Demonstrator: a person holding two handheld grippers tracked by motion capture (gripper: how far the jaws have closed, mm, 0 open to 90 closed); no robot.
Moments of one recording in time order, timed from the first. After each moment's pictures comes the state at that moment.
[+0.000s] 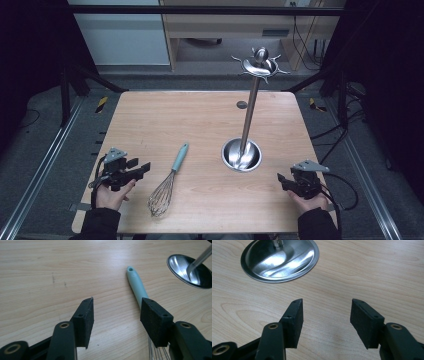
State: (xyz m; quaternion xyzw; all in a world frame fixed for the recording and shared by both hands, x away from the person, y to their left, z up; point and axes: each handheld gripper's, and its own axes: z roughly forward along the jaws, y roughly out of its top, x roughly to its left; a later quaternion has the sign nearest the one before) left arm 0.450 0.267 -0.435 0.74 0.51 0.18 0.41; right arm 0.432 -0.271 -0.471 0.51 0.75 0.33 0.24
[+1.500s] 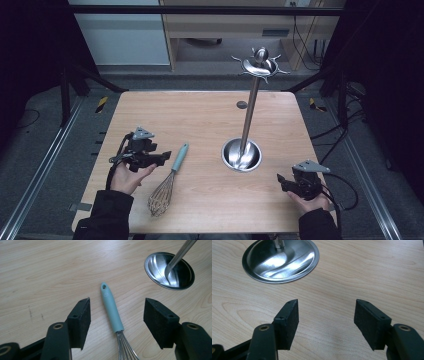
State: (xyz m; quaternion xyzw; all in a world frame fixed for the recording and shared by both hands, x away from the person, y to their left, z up) left arm 0.479 0.200 -0.377 0.80 0.45 0.17 0.36; right arm 0.430 -0.271 -0.468 0.50 0.76 0.34 0.25
